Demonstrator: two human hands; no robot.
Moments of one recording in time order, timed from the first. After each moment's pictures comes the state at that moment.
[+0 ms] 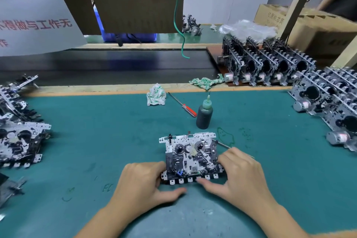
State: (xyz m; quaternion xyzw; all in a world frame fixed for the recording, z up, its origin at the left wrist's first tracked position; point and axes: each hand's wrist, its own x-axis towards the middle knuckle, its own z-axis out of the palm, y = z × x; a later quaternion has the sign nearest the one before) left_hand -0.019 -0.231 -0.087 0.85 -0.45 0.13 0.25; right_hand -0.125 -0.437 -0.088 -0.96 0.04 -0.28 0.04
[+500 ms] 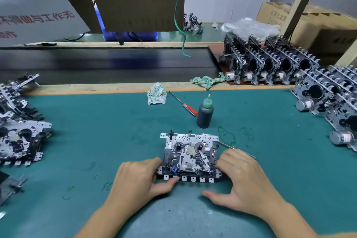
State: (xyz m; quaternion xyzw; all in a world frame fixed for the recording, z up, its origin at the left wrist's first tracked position) left_hand -0.012 -0.228 -0.092 0.86 -0.43 0.15 0.23; right_hand -0.128 -0.448 -0.087 -0.97 -0.07 -0.23 0.08
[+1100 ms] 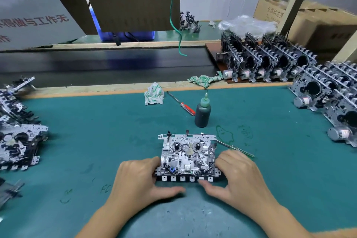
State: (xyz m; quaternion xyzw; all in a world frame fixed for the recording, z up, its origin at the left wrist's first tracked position) left_hand -0.014 -0.232 -0.088 0.87 -0.42 0.13 0.23; right_hand -0.127 -0.436 -0.091 -0.96 -0.01 -0.28 0.08
